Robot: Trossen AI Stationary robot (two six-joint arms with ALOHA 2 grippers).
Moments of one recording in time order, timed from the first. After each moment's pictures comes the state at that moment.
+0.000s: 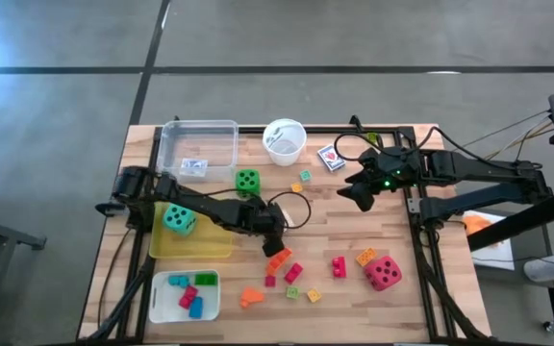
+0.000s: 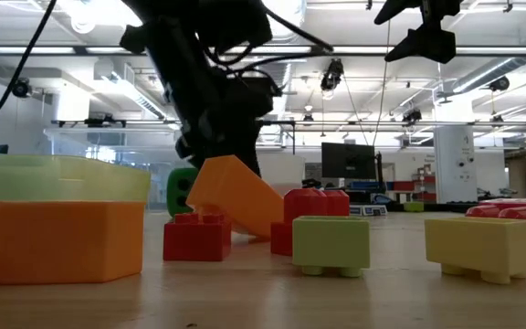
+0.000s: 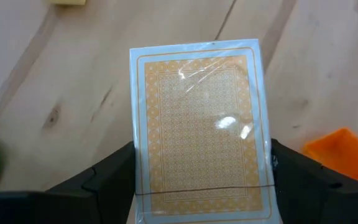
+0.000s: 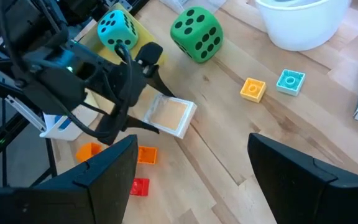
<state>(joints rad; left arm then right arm) -0.14 1.88 1.16 -0.39 -0.26 -0.52 -0.06 0.97 1.01 -0.70 0.04 0.73</state>
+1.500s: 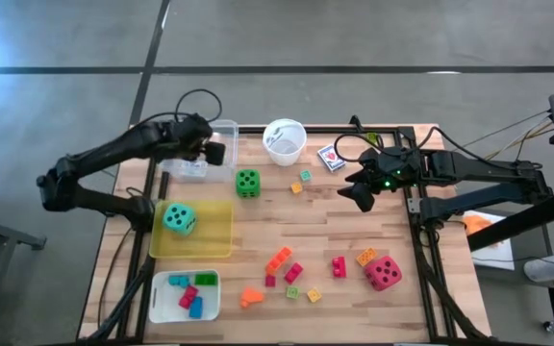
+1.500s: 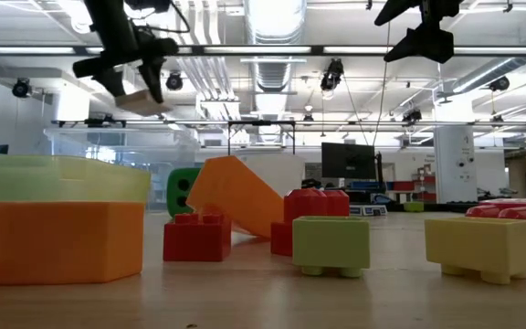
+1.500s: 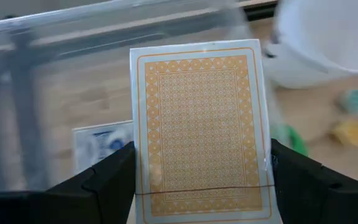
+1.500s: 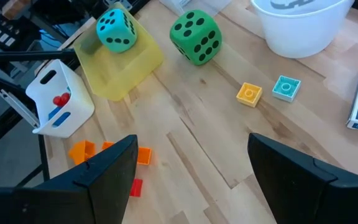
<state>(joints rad) 0.48 1.20 1.16 -1.07 -0.32 -0.77 -0.06 0.97 1.01 -0.70 0.06 0.68</state>
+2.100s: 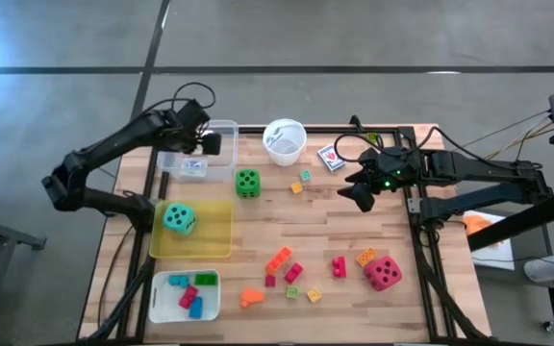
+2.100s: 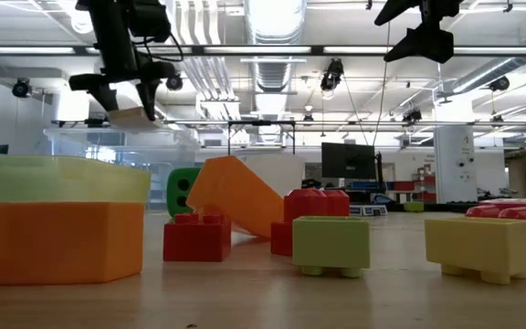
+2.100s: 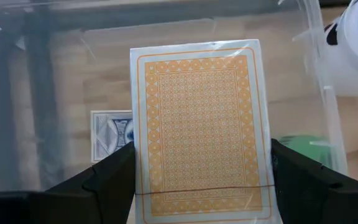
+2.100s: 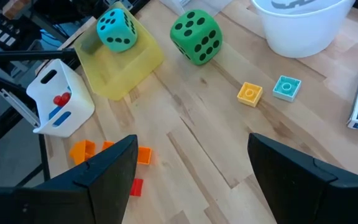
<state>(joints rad) 0.68 1.27 1.16 -1.10 -0.20 -0.74 -0.06 0.97 1.01 -0.70 0.05 0.68</state>
